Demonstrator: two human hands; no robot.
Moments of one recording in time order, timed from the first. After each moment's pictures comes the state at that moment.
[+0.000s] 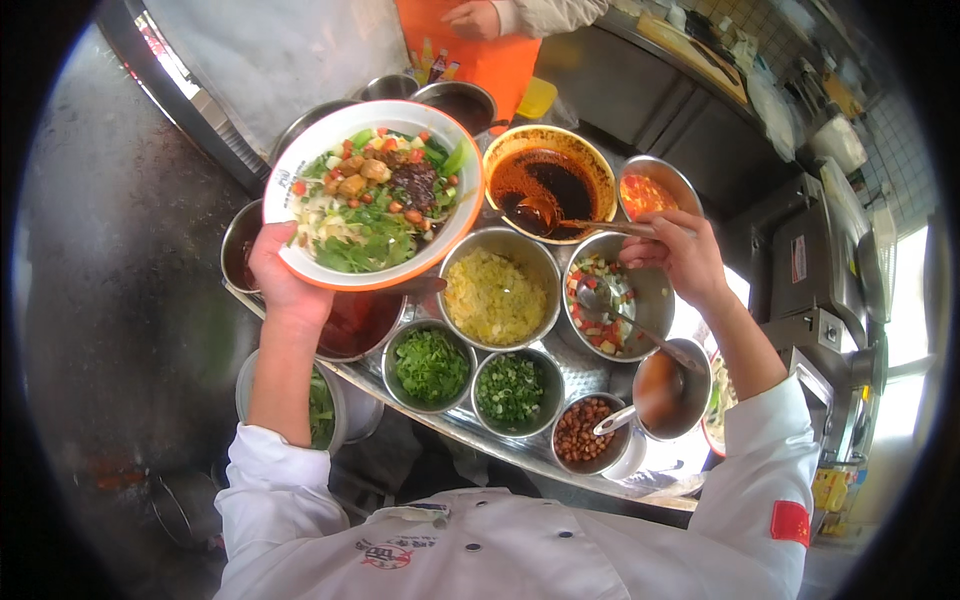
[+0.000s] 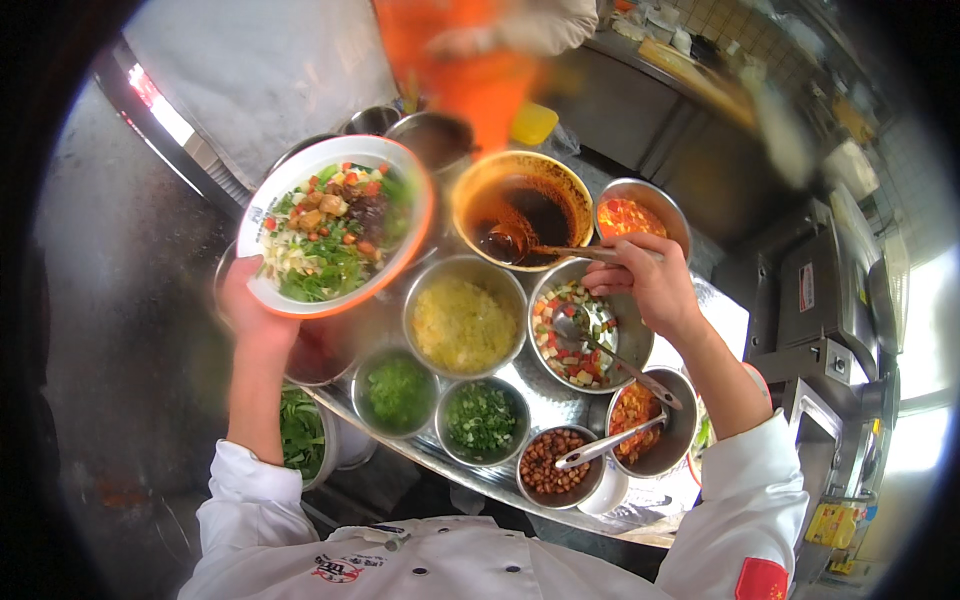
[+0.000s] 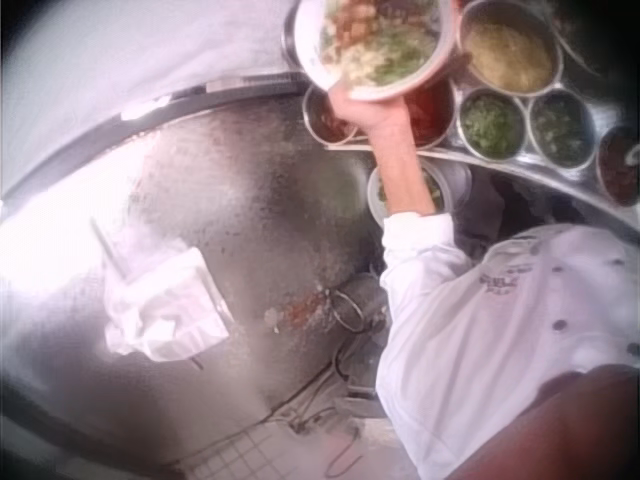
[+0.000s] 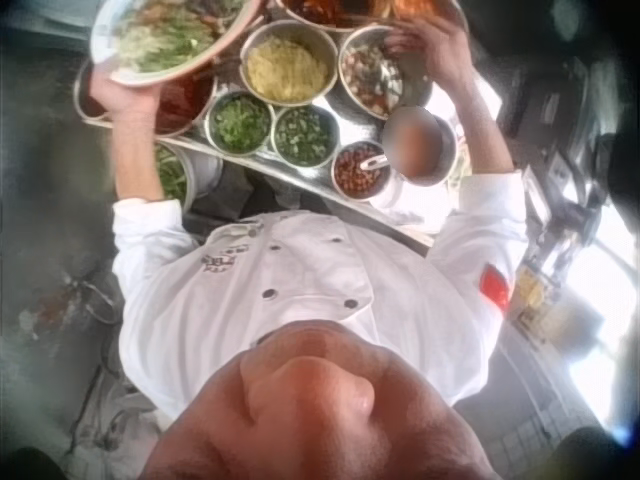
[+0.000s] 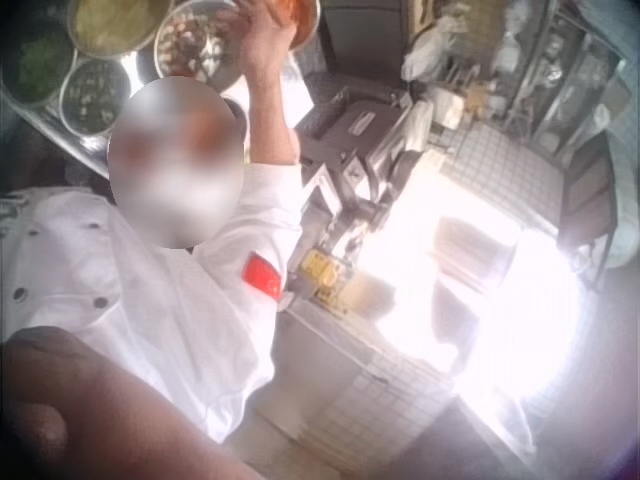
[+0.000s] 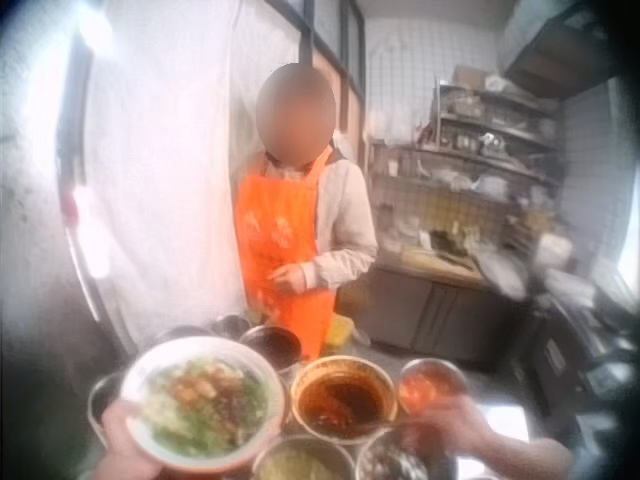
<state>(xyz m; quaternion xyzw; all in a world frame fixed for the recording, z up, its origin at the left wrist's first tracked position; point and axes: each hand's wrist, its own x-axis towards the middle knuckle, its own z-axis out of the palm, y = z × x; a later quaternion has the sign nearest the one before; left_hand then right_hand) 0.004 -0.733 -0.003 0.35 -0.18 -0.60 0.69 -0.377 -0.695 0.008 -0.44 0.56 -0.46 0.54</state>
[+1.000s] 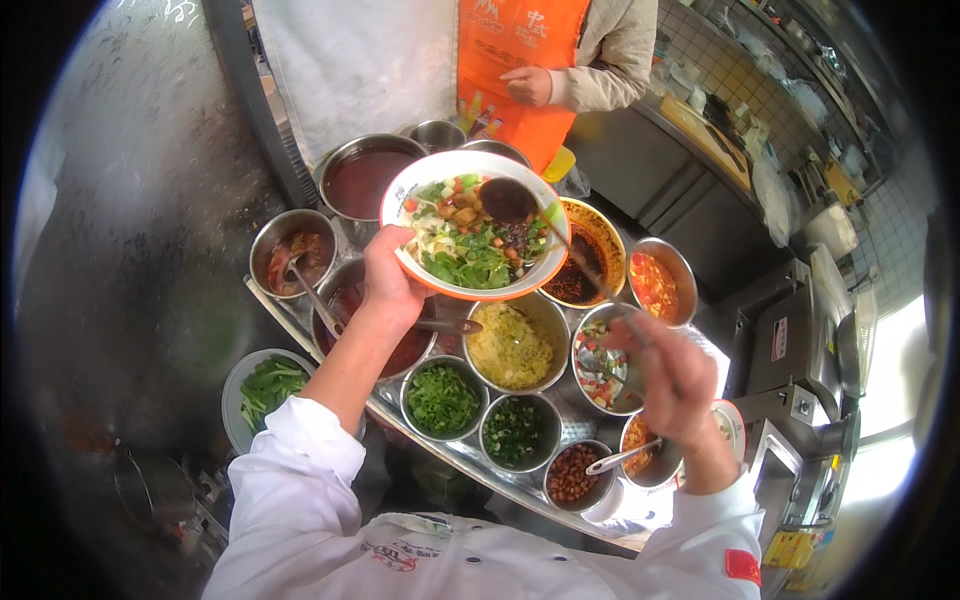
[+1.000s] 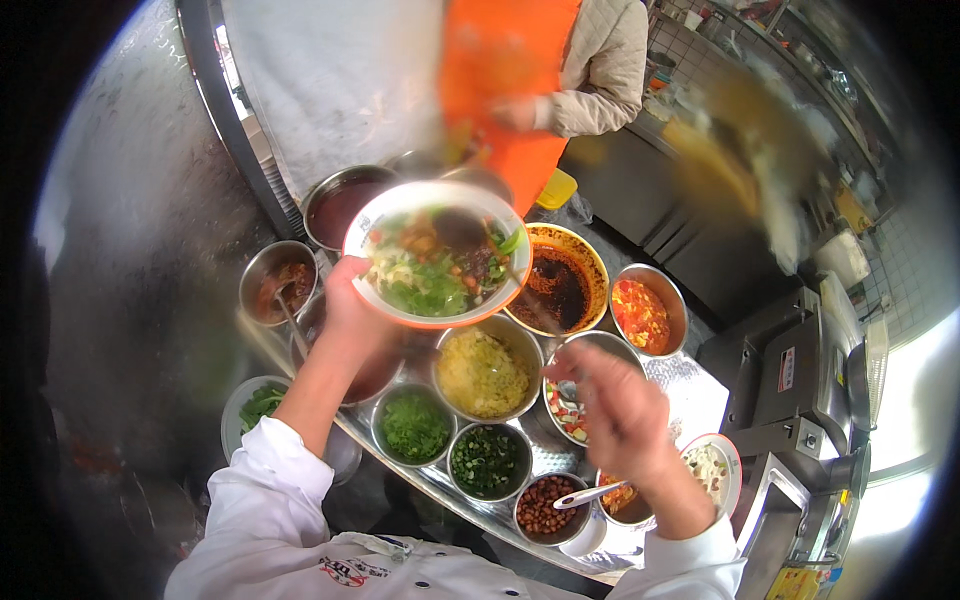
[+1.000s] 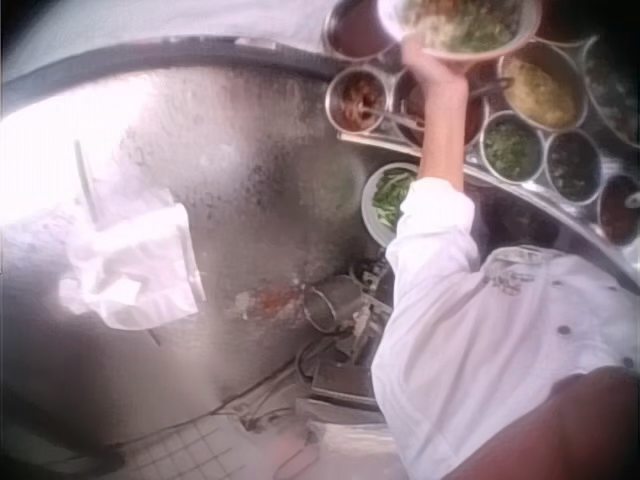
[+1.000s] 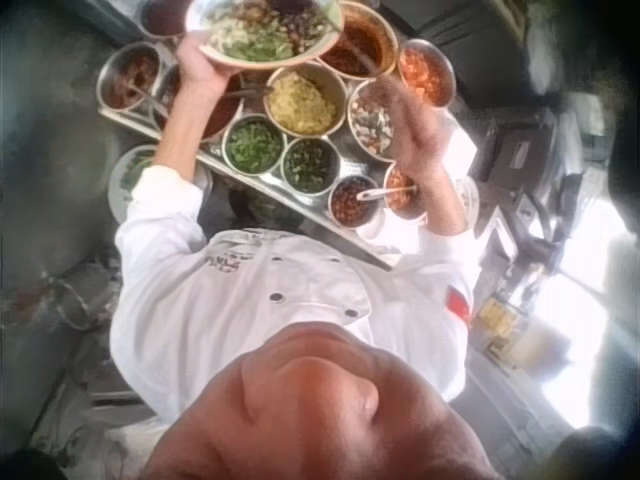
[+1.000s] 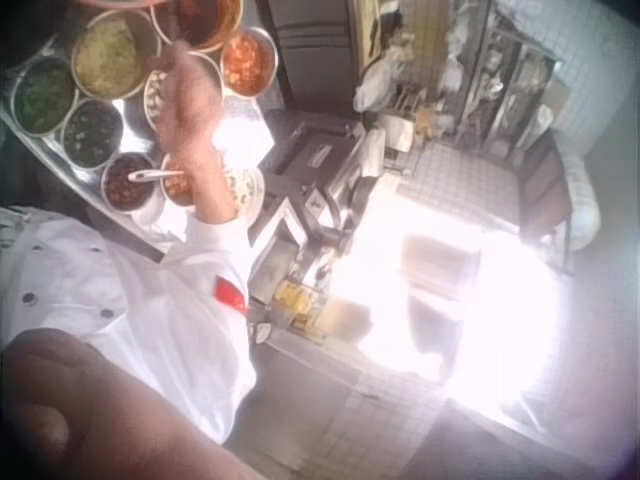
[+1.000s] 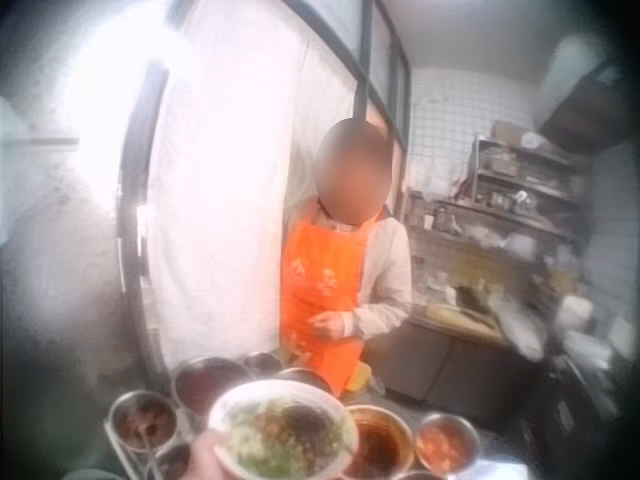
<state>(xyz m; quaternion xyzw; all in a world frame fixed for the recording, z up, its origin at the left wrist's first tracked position) -0.025 -0.760 -0.023 0.29 -0.13 -0.73 0.60 -0.286 -0.643 0.070 -0.83 0.37 -0.41 0.12</state>
